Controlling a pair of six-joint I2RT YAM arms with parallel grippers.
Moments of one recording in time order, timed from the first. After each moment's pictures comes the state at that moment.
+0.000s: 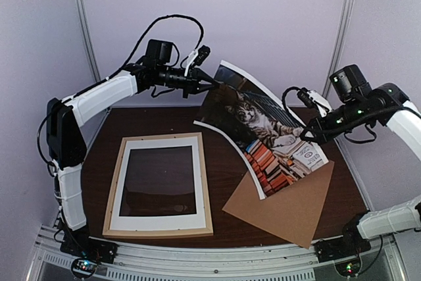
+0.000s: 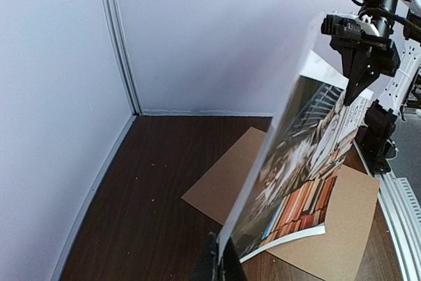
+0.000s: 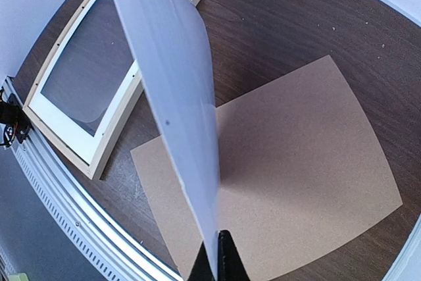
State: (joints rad) left arm -0.57 2.02 1.99 -0.34 0.89 0.36; right arm 0.48 1.15 1.36 -1.12 -0.23 0.02
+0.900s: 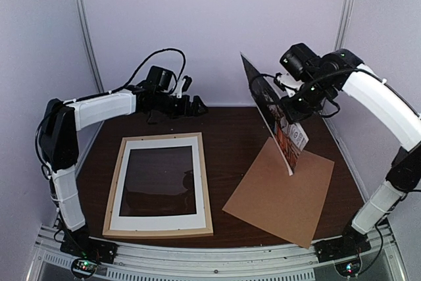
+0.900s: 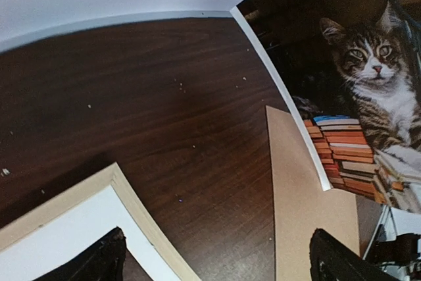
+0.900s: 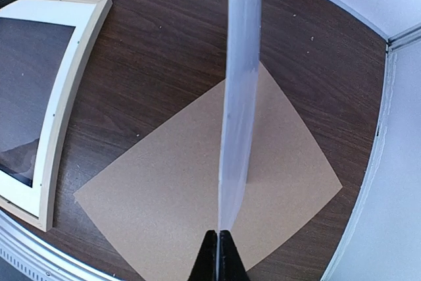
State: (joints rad) left arm -0.56 1.95 1.65 -0.31 0.36 -0.35; right arm 0.66 1.58 1.85 -1.35 0.25 0.23
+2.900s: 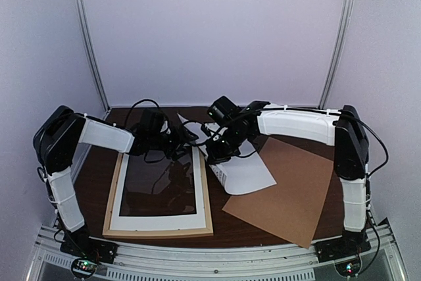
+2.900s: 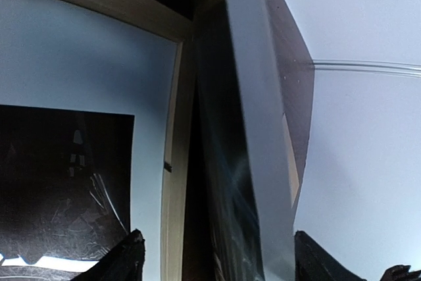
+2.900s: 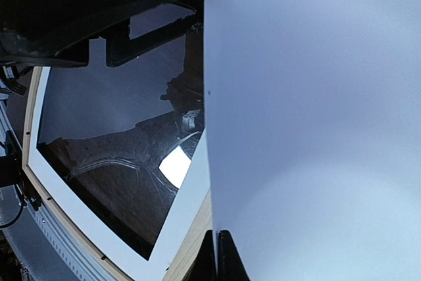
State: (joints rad) left arm -0.56 1.88 1.05 0.27 0.36 -1.16; right arm 0.88 2.07 1.76 -0.75 -0.20 0.45
